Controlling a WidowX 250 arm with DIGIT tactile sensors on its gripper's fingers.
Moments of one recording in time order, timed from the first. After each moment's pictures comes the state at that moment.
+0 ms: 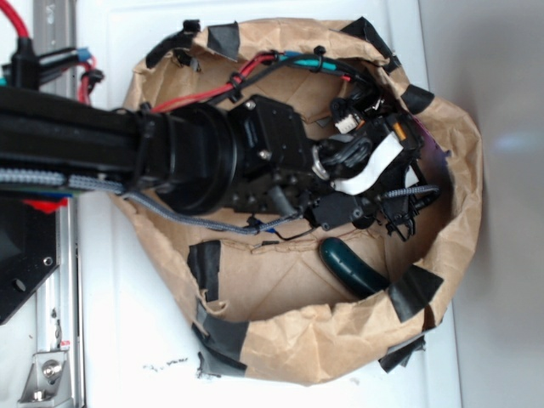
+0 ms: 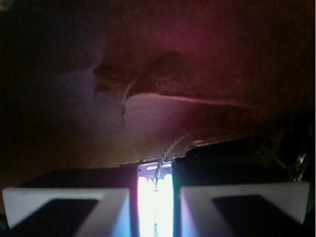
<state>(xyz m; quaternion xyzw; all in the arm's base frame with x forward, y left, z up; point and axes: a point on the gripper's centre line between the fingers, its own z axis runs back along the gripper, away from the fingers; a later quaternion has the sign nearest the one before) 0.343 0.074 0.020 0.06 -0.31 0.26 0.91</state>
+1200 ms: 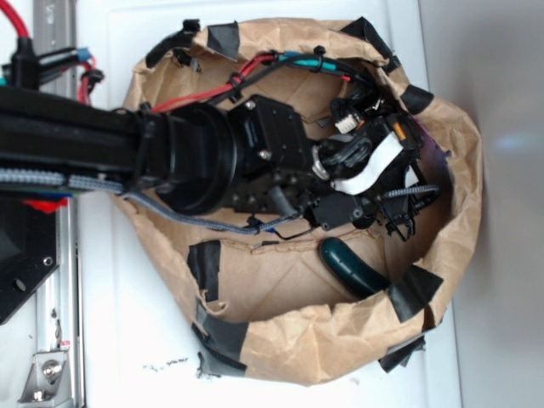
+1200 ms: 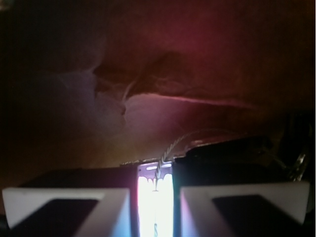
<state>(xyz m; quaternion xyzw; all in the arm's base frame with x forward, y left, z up) 0.343 0.074 0.020 0.06 -0.31 0.26 0.91</state>
